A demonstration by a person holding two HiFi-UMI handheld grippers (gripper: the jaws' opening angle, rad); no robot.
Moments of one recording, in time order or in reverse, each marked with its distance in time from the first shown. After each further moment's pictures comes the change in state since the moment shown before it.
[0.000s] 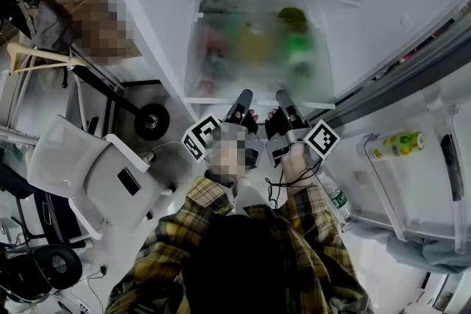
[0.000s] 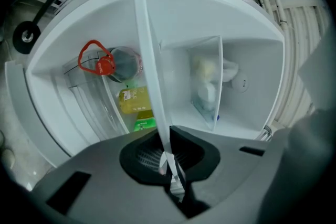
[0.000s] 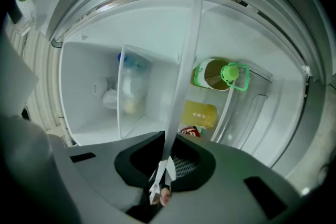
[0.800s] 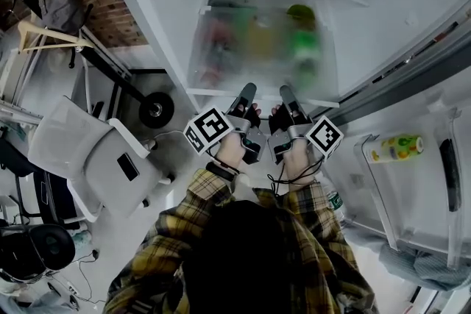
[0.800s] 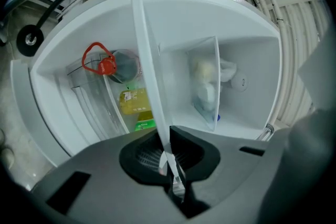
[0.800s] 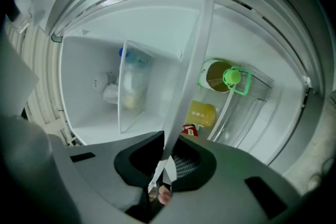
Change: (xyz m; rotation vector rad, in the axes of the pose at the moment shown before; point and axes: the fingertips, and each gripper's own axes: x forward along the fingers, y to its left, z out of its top) left arm -0.004 -0.001 0.007 -0.003 -0.046 0.025; right arm 0.007 0.005 -0.006 -0.043 0.067 -0.030
